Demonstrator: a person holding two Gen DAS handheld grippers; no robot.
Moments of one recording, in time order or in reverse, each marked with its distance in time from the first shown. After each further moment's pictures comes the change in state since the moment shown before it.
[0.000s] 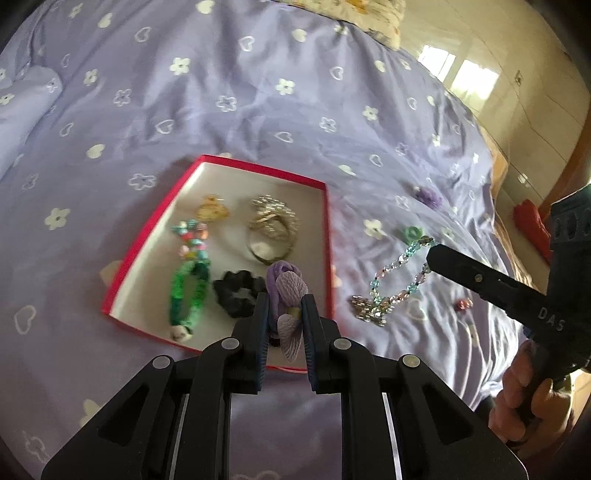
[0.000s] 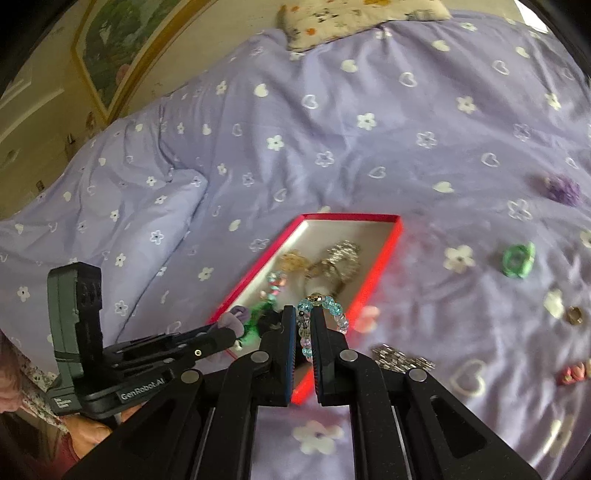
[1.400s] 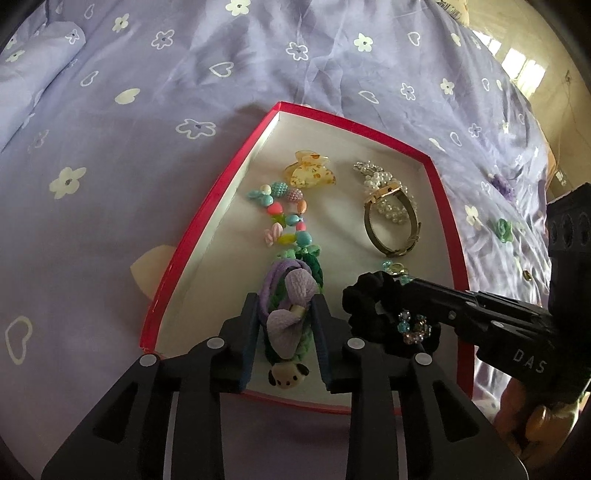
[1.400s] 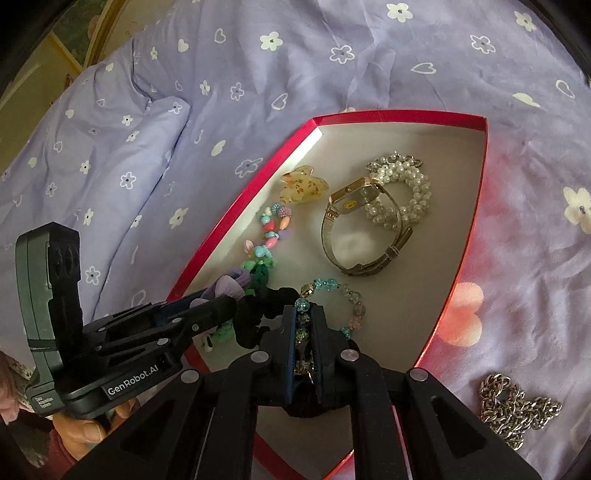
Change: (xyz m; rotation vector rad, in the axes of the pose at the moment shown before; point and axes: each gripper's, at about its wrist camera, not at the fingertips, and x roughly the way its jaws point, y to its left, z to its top) left arm 0.080 0.079 0.002 -0.054 0.123 0.130; right arm 0.148 -0.004 -0.022 0.033 0.277 0.030
